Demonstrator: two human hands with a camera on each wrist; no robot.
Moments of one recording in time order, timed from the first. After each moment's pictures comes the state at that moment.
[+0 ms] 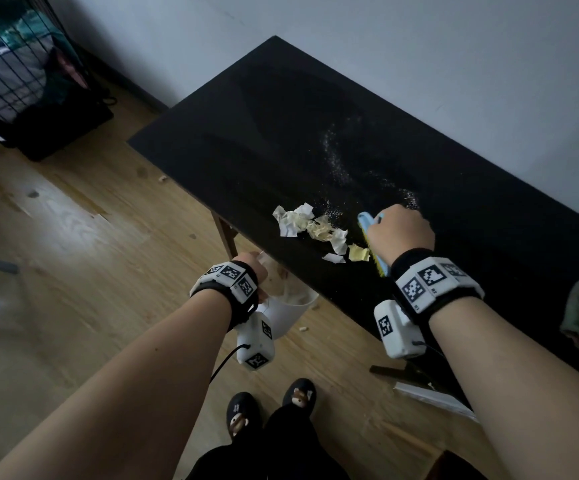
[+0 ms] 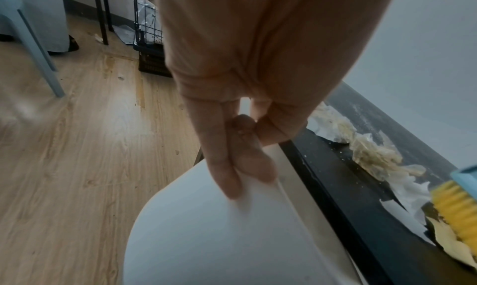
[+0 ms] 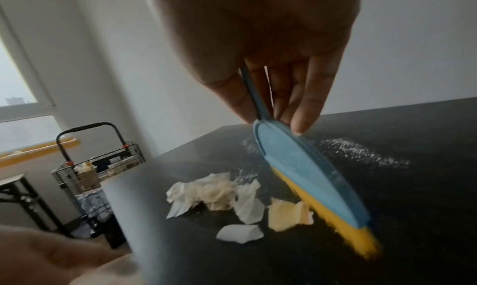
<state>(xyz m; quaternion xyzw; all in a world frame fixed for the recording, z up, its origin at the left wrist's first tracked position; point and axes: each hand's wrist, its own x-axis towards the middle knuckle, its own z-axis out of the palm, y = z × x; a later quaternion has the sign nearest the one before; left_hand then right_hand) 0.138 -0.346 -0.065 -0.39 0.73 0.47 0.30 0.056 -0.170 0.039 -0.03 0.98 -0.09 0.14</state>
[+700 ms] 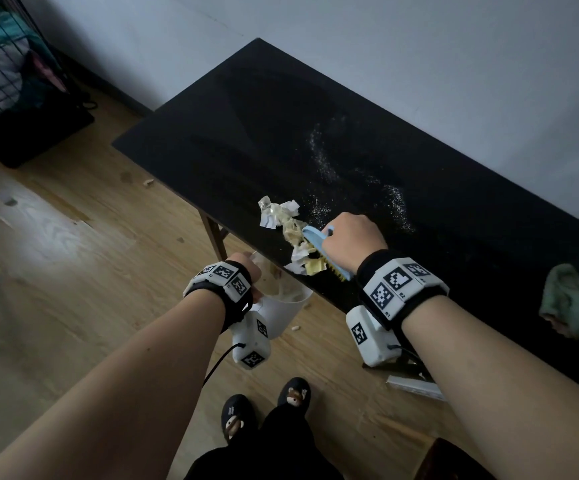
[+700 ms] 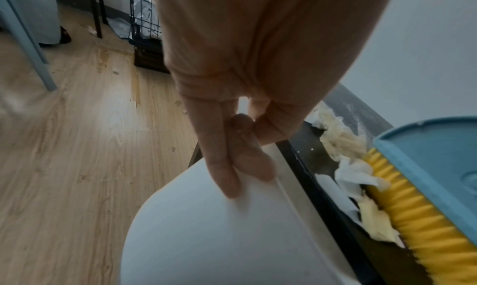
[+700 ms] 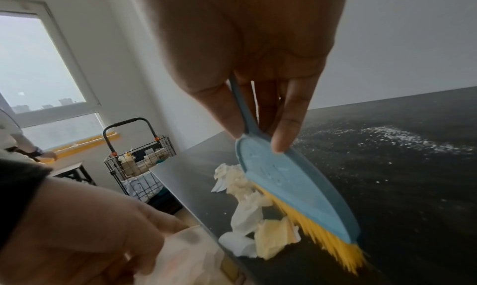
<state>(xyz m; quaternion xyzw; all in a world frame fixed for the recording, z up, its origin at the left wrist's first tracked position) 0.141 -0.347 -0.068 -0.39 0.72 0.49 0.30 0.085 -0.196 0.039 -0.13 0.96 -0.11 0.22</state>
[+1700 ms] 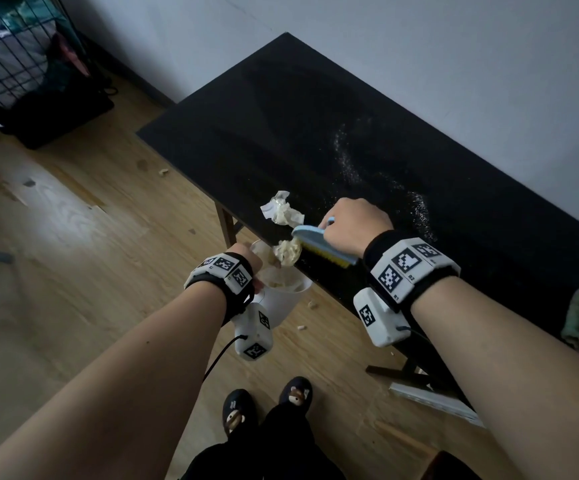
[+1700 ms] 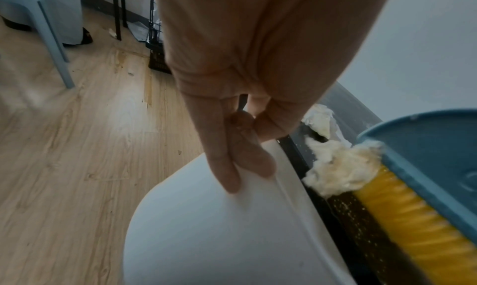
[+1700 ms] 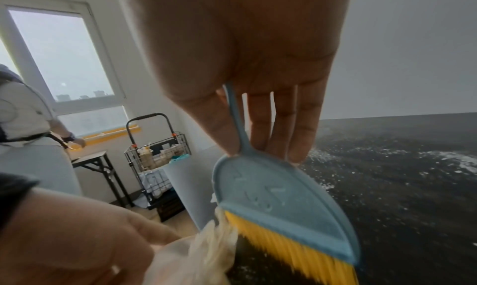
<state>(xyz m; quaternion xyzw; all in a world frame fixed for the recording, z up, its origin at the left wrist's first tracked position) 0.144 -0.379 -0.077 -0.42 0.70 0.51 0.28 0.073 -0.234 0.051 -0.19 0.95 -0.05 0.24</state>
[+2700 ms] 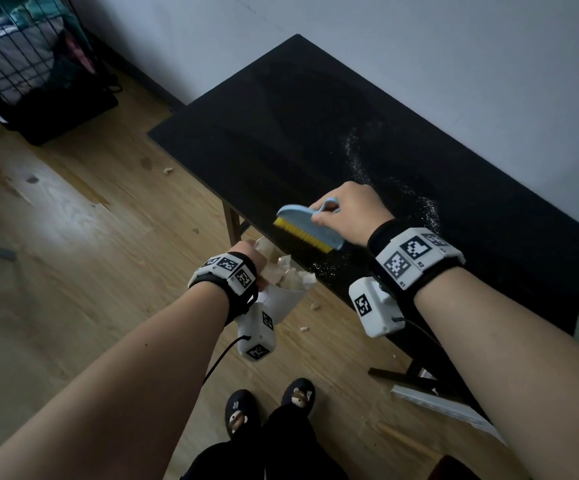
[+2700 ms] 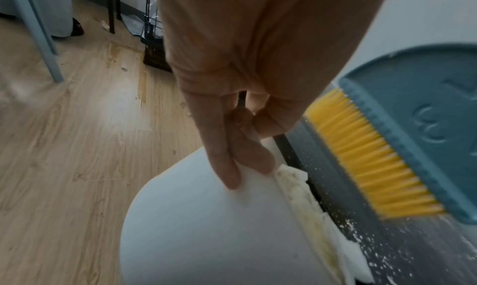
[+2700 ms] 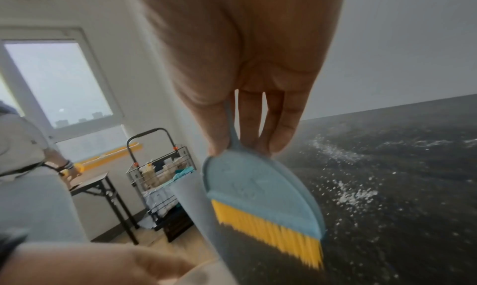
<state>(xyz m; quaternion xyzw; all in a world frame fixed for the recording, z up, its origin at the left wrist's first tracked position) 0.144 -0.396 -0.085 -0.39 0.72 0.51 0.26 0.058 -0.256 0.047 -0.24 0.93 -0.17 0.22</state>
